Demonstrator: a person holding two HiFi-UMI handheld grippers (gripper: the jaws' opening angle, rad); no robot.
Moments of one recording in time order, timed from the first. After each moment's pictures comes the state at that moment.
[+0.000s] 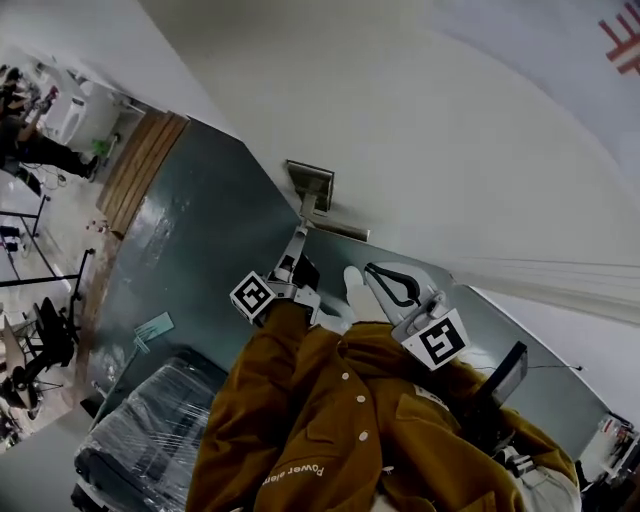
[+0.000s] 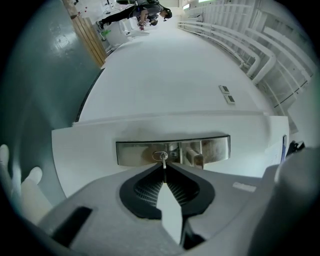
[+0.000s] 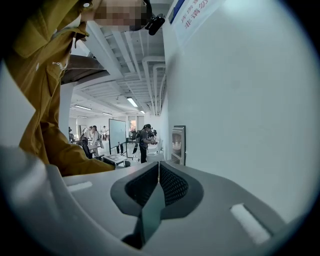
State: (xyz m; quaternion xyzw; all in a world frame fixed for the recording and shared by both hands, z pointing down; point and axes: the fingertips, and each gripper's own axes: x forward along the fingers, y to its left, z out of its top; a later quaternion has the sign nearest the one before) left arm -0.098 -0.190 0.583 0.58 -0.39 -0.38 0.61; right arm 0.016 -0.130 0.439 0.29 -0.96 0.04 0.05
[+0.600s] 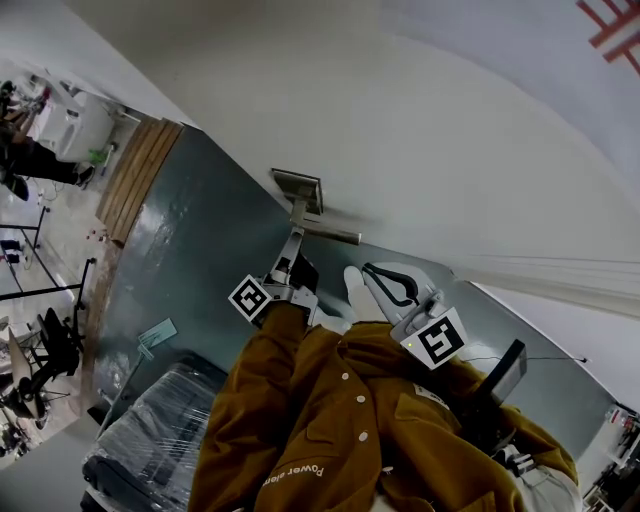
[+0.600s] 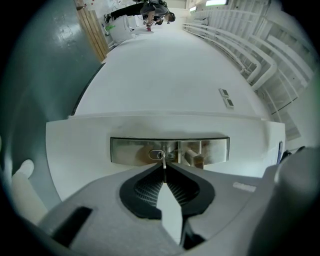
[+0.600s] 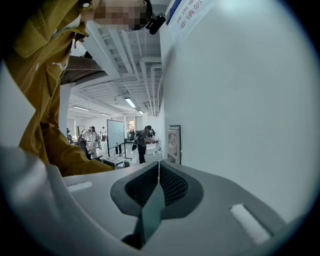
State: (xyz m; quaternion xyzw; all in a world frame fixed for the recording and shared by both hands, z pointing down) left arm -0.092 -0.193 0.583 0.57 -0.37 -0.40 0.61; right arm 0.023 -0.131 0.441 0.30 -0.95 0.04 0.04
